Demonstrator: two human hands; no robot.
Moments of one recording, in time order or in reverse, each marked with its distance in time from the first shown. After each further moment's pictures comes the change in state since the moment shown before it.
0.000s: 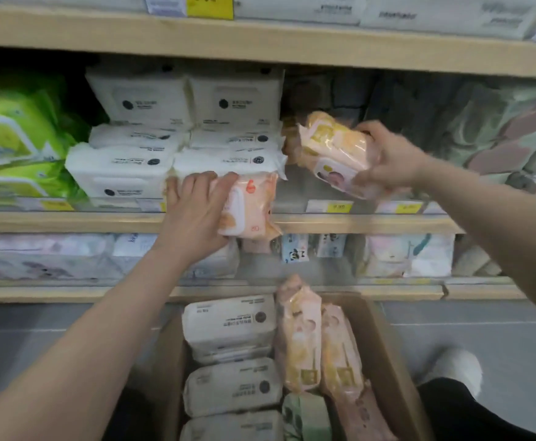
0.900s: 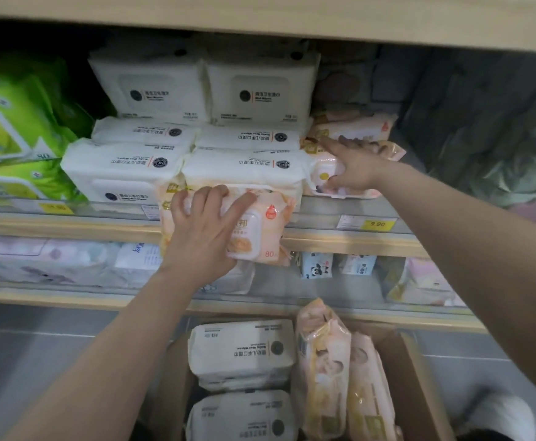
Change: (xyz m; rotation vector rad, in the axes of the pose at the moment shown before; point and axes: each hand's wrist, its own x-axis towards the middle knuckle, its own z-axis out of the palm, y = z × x) left_hand 0.004 -0.018 0.042 0.141 -0.002 -0.027; right_hand 0.116 -0.027 0.089 -0.260 -0.184 -0.046
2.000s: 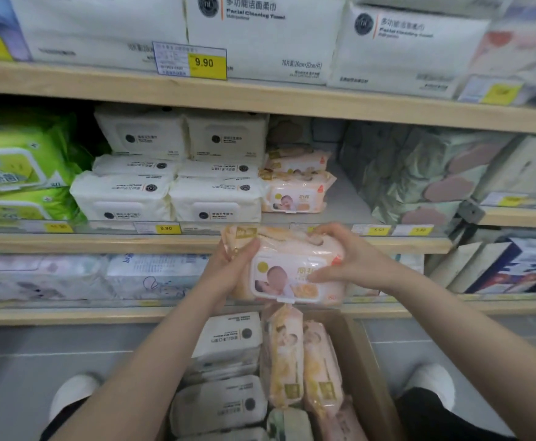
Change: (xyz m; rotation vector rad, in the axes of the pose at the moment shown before) left_hand -0.028 0.093 -0.080 -1.662 -0.364 -0.794; right_hand -0.239 -0.007 -0.008 0.801 -0.032 -0.055
